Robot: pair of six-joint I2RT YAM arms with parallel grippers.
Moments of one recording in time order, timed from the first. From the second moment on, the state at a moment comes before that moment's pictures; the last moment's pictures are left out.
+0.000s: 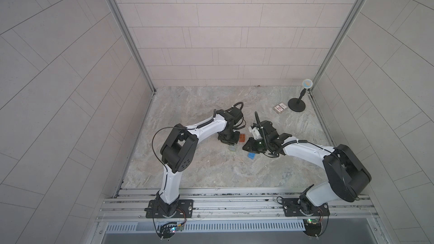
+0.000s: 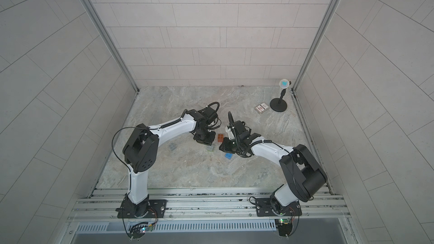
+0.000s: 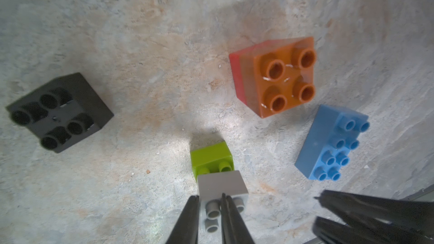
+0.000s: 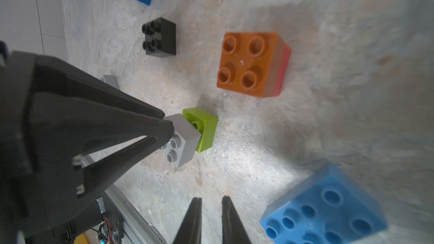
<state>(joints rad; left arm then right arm) -0.69 2.00 1.54 -0.97 0.17 -0.39 0.54 1.54 0.79 -0.21 -0.43 0.69</state>
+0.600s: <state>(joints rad) -0.69 1.99 1.49 -0.86 0.18 -0.53 0.55 1.74 0.89 -0.16 -0.51 0.74</state>
